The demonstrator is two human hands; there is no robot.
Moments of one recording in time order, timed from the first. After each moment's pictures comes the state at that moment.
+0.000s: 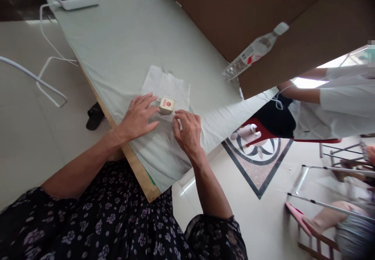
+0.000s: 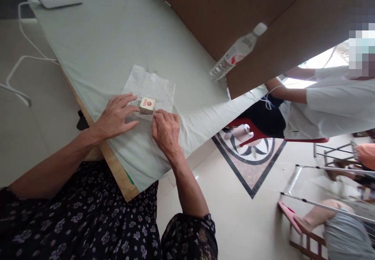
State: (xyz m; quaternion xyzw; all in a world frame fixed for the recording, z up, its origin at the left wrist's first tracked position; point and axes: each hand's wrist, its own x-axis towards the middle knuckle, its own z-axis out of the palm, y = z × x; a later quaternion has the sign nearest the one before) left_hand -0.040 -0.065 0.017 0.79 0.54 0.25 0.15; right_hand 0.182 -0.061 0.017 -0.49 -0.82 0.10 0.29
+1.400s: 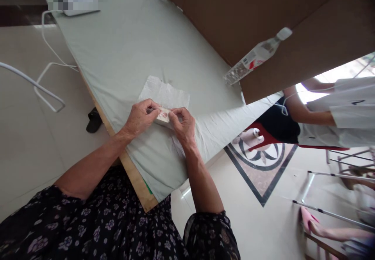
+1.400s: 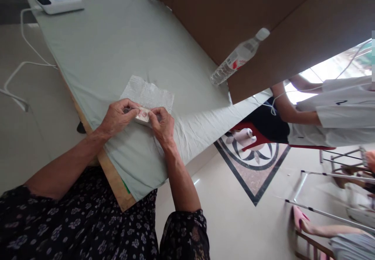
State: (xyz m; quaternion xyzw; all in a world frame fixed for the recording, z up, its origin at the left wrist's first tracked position) left_hand -0.016 -0.034 0.007 0.56 0.58 0.48 0.35; right_hand 0.166 -0.020 0.002 -0.50 -0.67 0.35 0.43
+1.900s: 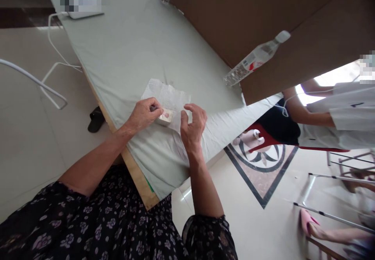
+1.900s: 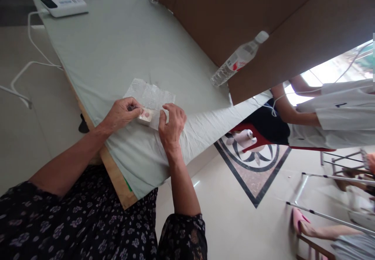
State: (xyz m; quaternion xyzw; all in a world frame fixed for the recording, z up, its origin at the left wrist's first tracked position) left_hand -0.020 -0.026 0.018 0.59 0.59 0.43 0.35; right_hand 0.175 -0.030 0.008 -0.54 -0.72 0.08 0.44
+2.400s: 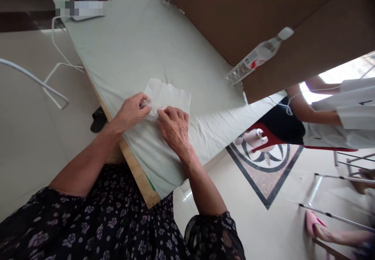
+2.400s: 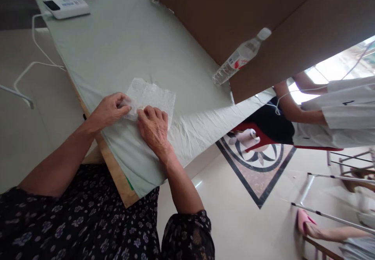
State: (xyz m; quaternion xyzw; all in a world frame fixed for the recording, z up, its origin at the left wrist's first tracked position) left_hand -0.057 -0.036 0.029 0.62 0.66 0.31 0.31; right_hand 0.144 -0.048 0.015 -0.44 -0.88 -0.03 0.18
